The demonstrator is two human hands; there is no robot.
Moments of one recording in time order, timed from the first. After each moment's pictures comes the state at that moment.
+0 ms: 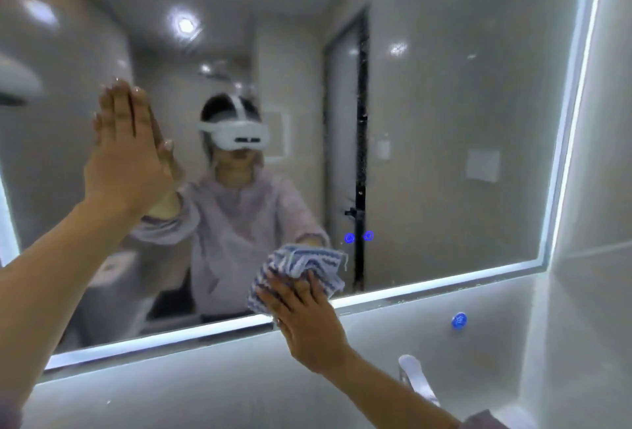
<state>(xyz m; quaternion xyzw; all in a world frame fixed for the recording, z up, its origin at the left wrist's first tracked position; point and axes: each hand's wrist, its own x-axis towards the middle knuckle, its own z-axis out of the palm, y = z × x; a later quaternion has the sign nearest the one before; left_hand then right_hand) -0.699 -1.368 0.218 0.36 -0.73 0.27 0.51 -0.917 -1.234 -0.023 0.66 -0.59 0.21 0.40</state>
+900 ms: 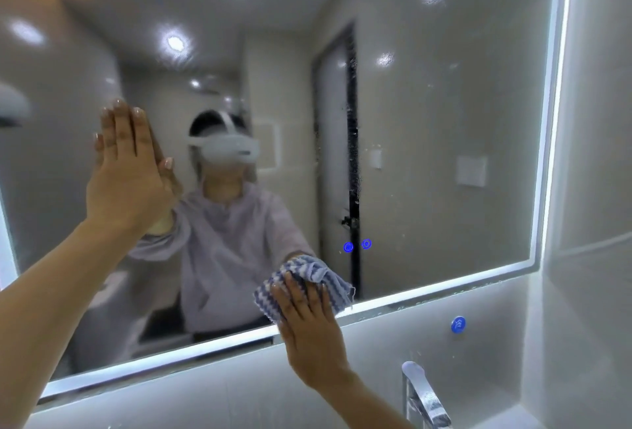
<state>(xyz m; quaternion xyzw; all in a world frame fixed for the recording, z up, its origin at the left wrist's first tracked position) -0.700 -1.368 0.217 0.35 -0.74 0.24 0.52 -0.903 -1.238 -0.030 0.57 -0.67 0.30 0.36</state>
